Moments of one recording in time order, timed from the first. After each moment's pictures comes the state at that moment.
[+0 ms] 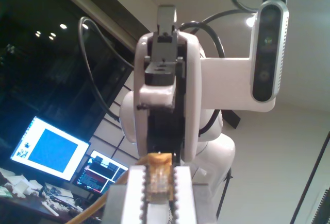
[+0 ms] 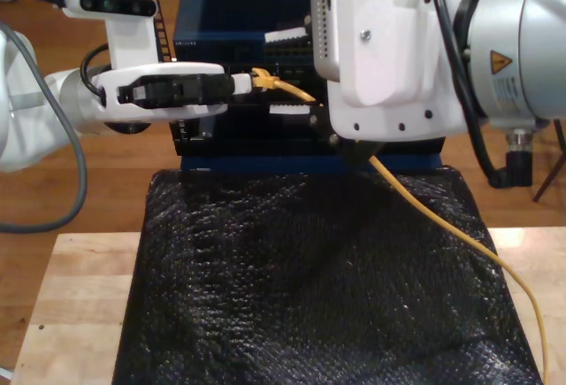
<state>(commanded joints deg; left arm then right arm) 11.6 7.4 -60.7 -89.6 137.5 -277.7 37.4 -44.4 -43.8 29.2 31.8 -94.5</state>
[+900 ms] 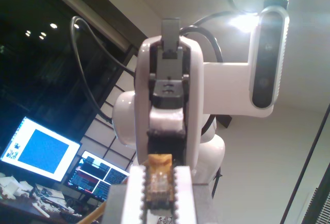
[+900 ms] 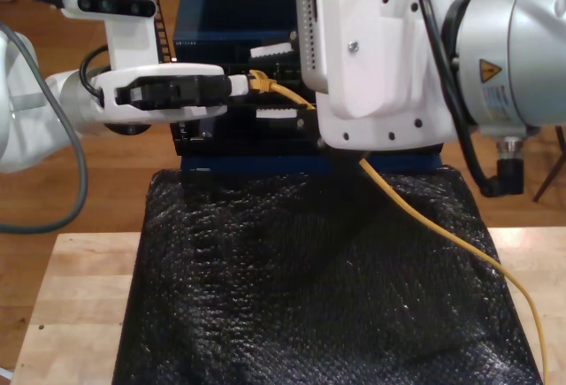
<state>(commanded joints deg) 11.6 7.5 -60.6 -89.6 138.7 -277.9 39.1 -44.3 -43.7 29.2 31.8 -94.3</state>
